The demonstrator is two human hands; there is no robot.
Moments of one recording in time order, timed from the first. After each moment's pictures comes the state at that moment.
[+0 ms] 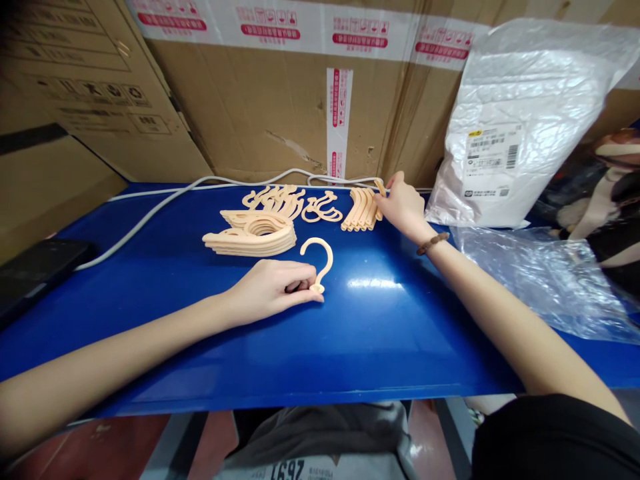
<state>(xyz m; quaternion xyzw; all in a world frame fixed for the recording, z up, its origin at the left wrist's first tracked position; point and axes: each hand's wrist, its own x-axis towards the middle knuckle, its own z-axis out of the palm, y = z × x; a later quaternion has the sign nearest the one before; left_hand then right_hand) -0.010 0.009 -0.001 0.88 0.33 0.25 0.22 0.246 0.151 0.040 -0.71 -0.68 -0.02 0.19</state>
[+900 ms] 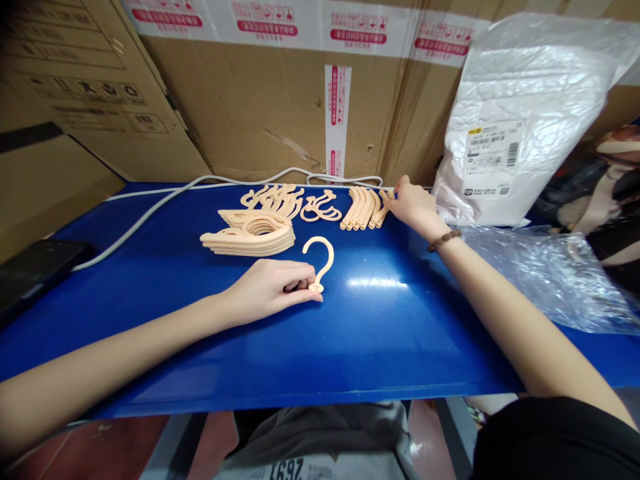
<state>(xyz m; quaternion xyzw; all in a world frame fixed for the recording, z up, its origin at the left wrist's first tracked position) -0.010 0.010 0.000 0.89 0.33 0.24 0.22 0.269 0.160 0.039 -0.73 -0.67 -0.03 0.10</state>
